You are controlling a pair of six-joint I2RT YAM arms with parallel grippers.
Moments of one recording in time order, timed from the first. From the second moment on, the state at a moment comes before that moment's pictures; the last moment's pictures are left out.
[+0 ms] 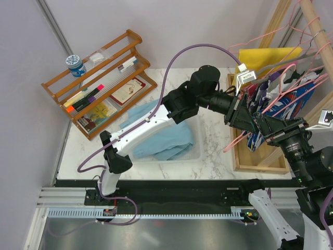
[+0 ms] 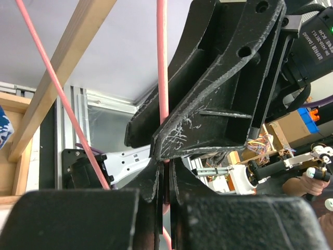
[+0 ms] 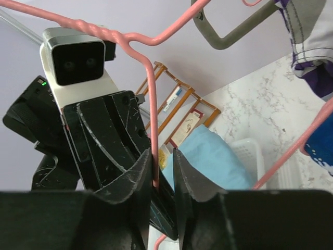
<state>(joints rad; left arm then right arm) -1.11 2.02 2.35 -0.38 0.84 -0.65 0.21 0.53 1.38 -0.77 -0.03 0.84</state>
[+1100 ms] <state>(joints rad) -1.12 1.58 1.98 -0.40 0.47 -0.46 0.11 0.45 1.25 -0.55 0.21 1.25</state>
